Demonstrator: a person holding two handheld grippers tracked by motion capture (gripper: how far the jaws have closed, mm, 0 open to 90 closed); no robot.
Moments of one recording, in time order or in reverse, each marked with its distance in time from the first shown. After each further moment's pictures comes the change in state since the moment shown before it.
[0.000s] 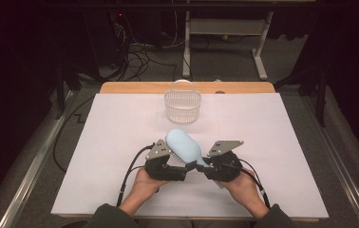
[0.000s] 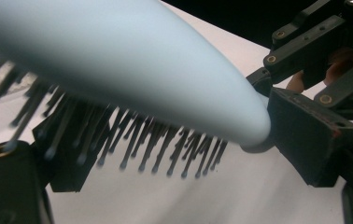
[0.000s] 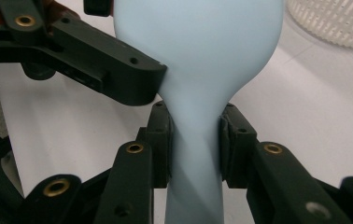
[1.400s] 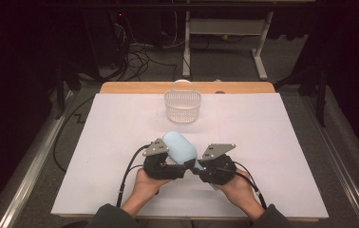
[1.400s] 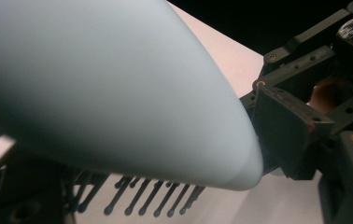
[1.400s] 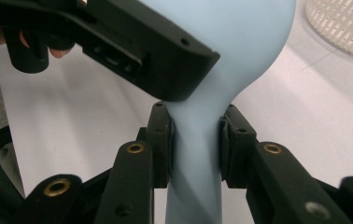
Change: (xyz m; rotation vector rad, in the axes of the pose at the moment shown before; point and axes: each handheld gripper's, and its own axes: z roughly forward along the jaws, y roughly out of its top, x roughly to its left) left arm 0.001 0.005 -0.007 0.009 -0.038 -0.105; right arm 0.012 0.003 0.008 0.014 0.001 -0.050
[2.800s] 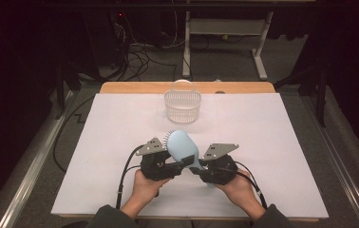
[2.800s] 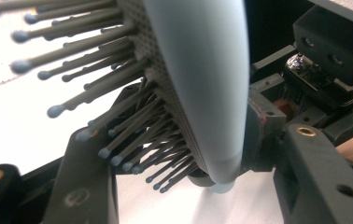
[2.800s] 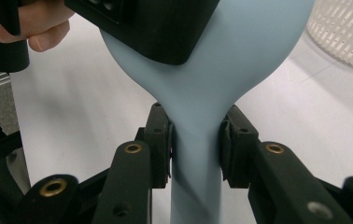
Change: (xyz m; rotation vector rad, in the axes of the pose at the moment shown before) left arm -0.012 0.009 -0.016 -0.052 -0.050 -0.032; right arm -0.001 0.000 -0.004 -0.046 0.024 -0.006
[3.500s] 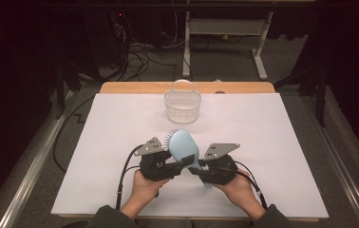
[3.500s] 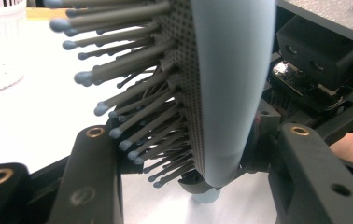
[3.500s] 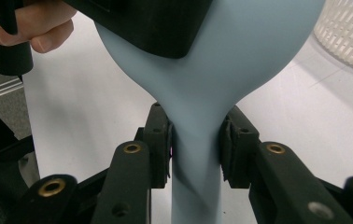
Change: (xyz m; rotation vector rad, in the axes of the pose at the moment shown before) left arm -0.004 0.004 -0.004 -0.012 -0.012 0.005; right arm 0.000 0.001 -0.001 -0.024 0.030 0.013
